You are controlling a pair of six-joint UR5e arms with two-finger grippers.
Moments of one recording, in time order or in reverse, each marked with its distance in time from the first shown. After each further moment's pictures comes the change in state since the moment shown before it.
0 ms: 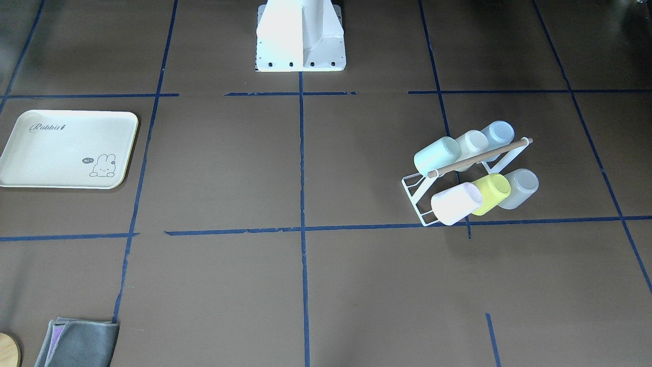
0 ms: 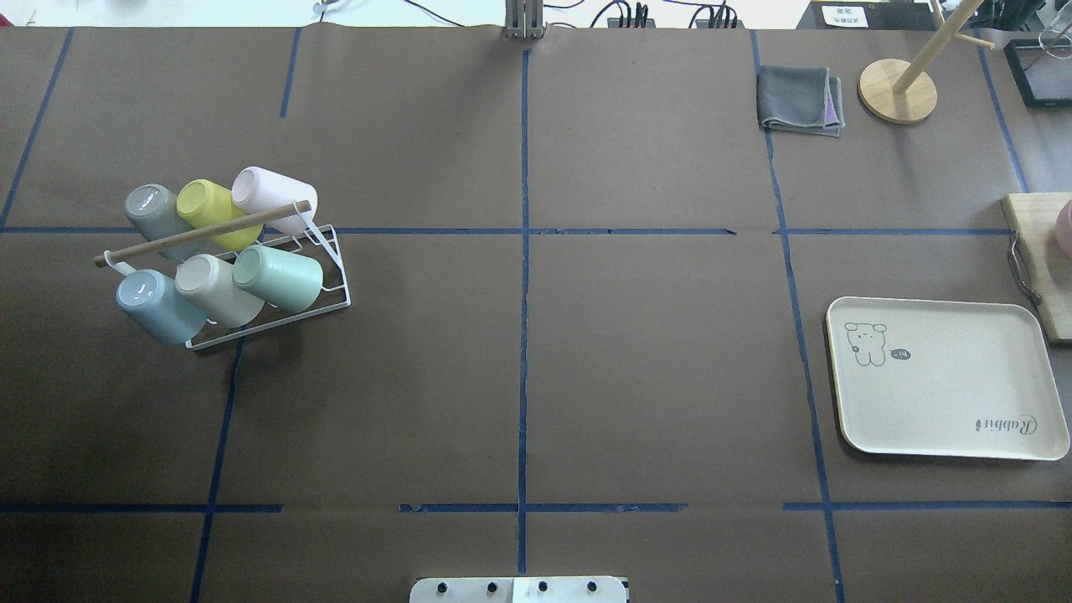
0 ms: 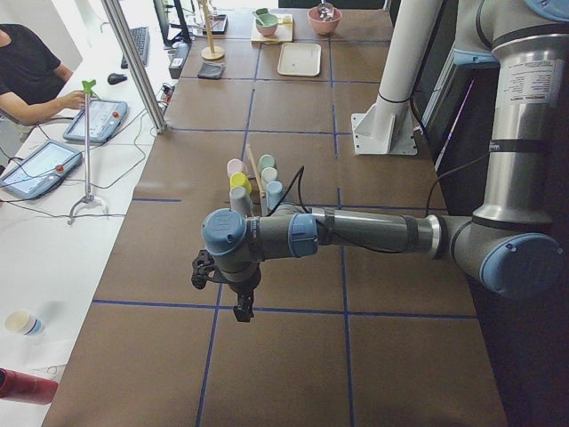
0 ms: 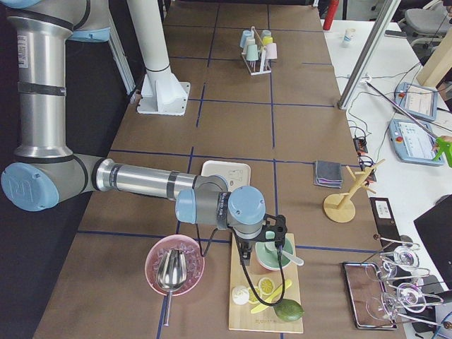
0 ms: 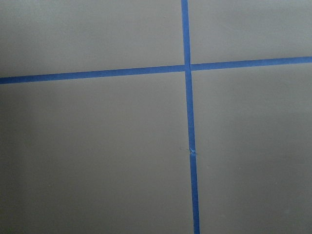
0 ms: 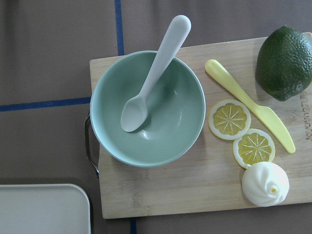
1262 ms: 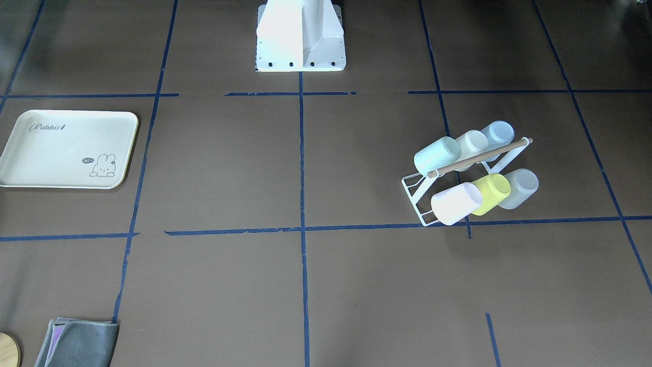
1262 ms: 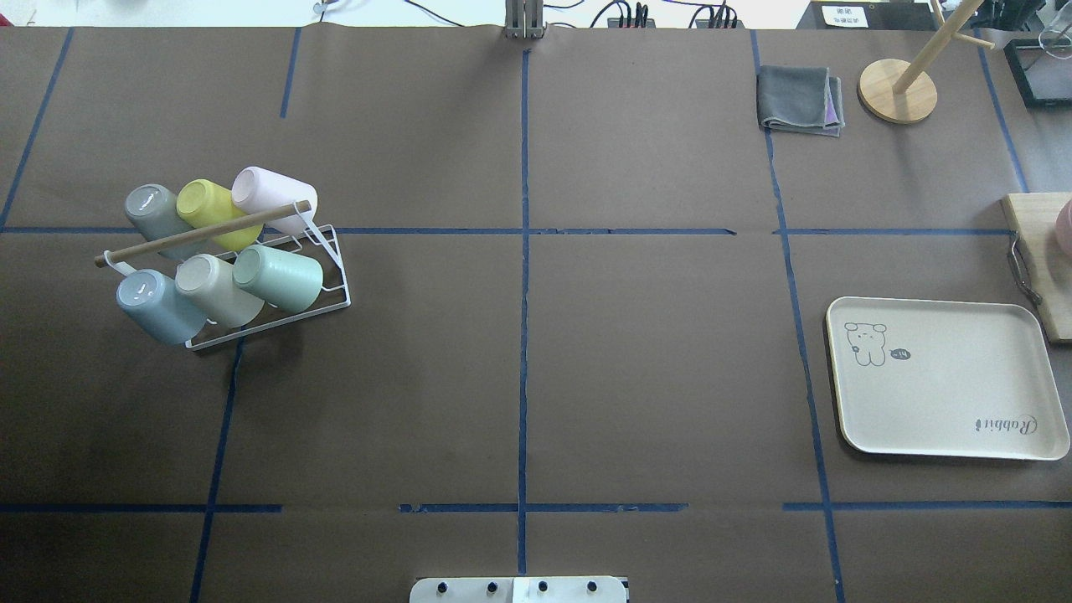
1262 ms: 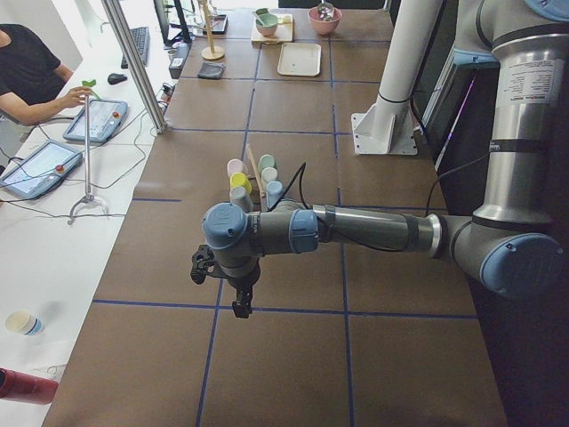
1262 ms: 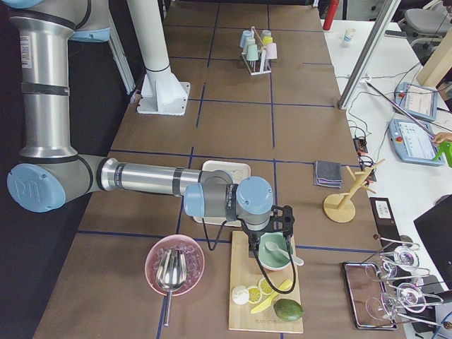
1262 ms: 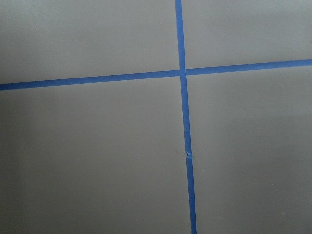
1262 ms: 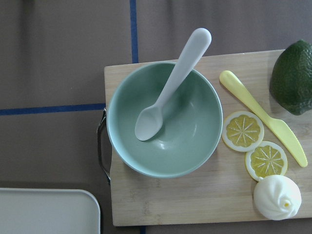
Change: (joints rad) left arm 0.000 0.001 -0.023 -0.002 0.000 -0.003; right arm -0.023 0.045 0.014 0.006 0.005 0.003
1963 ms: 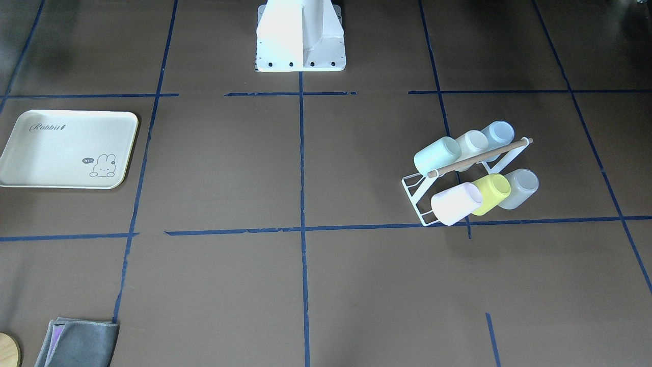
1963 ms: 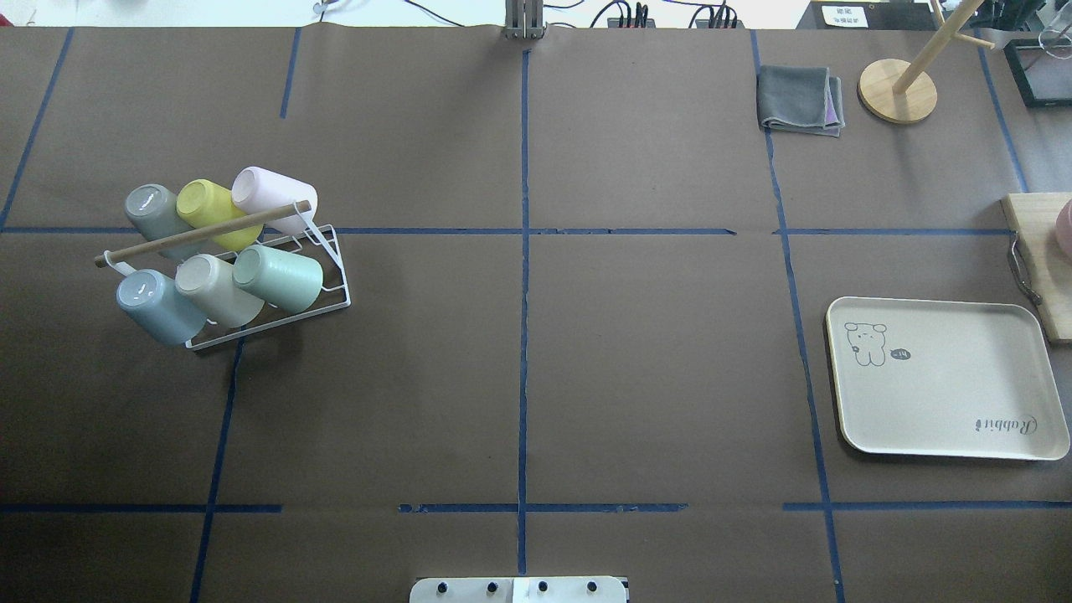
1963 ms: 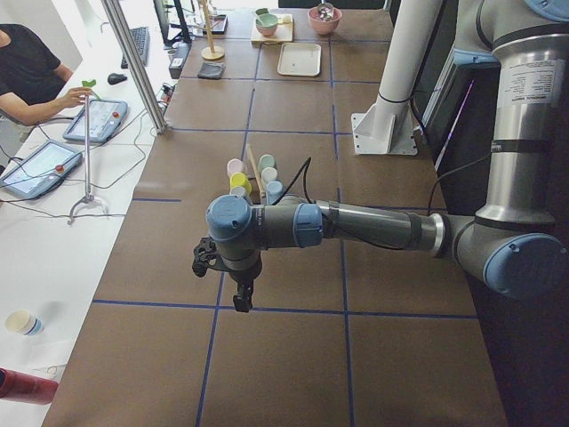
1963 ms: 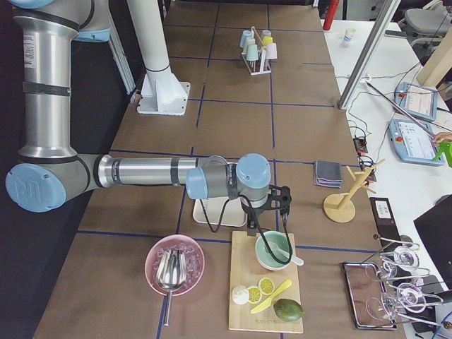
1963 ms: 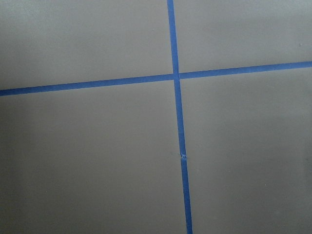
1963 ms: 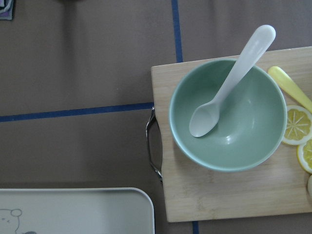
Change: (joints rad) left arm -0.001 0.014 -0.043 0.002 0.000 -0.007; right arm -0.122 -0.096 0.179 0.008 -0.002 0.226
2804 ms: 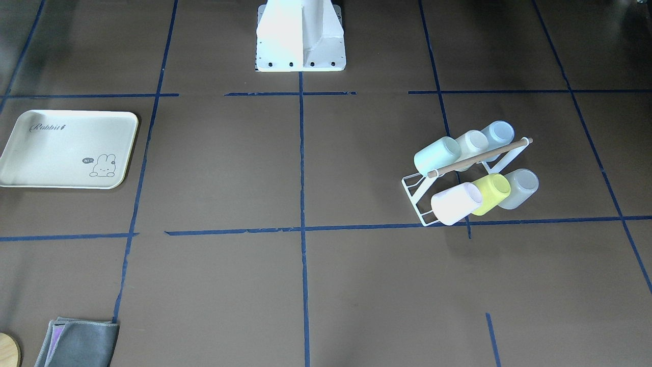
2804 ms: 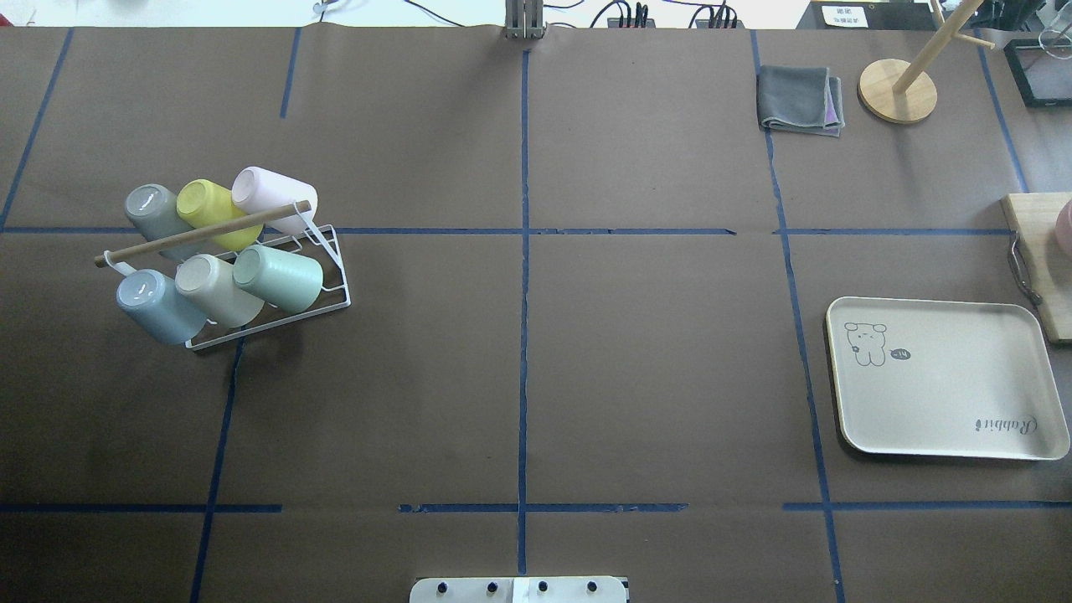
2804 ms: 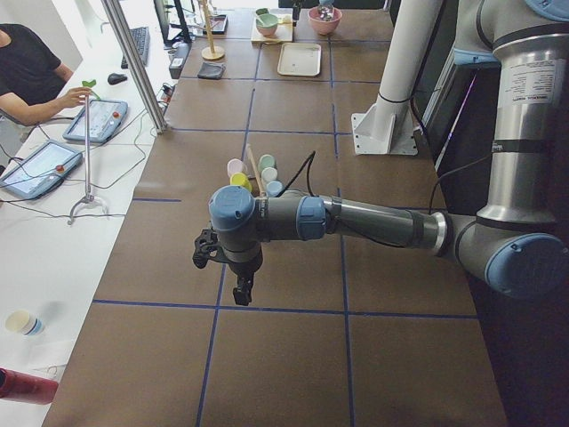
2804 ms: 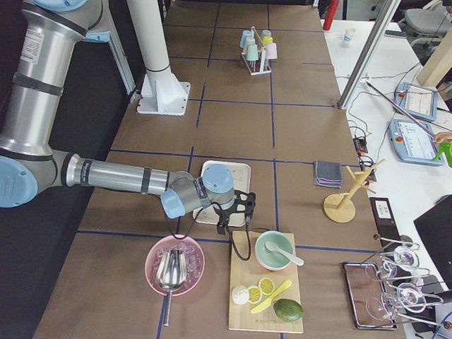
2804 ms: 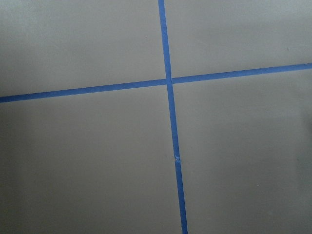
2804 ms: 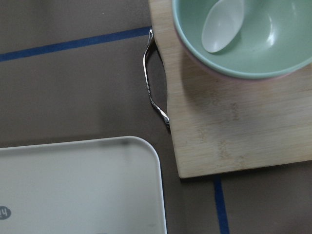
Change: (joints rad) left arm -0.001 0.004 -0.038 0.006 0.001 -0.003; right arm -0.266 -0.186 -0.094 0.586 -0.072 0.459
